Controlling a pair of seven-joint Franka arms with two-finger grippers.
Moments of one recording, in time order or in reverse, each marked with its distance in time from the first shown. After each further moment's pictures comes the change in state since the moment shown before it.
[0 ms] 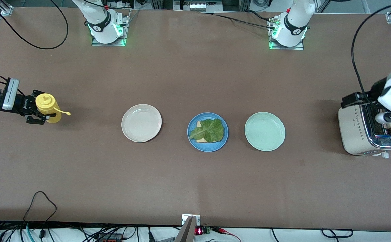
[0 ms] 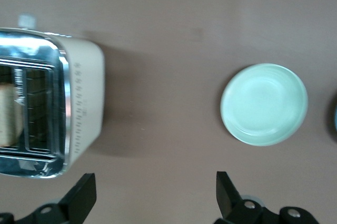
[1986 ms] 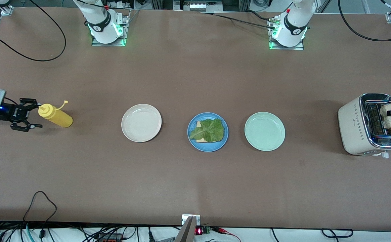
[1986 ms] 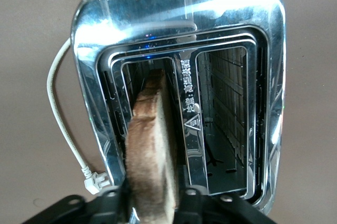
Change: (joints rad) left arm 0.381 0.308 0.009 0.080 0.064 0.106 0.658; right arm -0.154 0.304 -0.001 0.360 -0.035 -0.219 -0.067
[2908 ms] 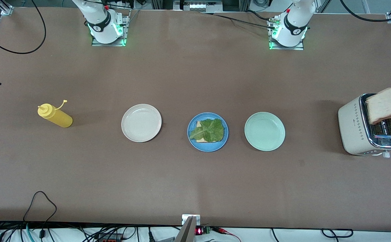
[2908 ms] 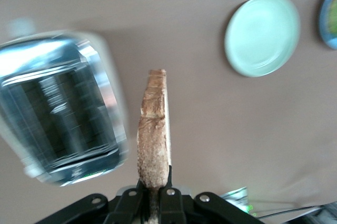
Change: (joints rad) left arm -0.054 -0.109 -0.221 0.273 -0.126 -0.457 -0.172; right arm 0.291 -0.525 -0.012 0.065 -0.442 -0.022 0.990
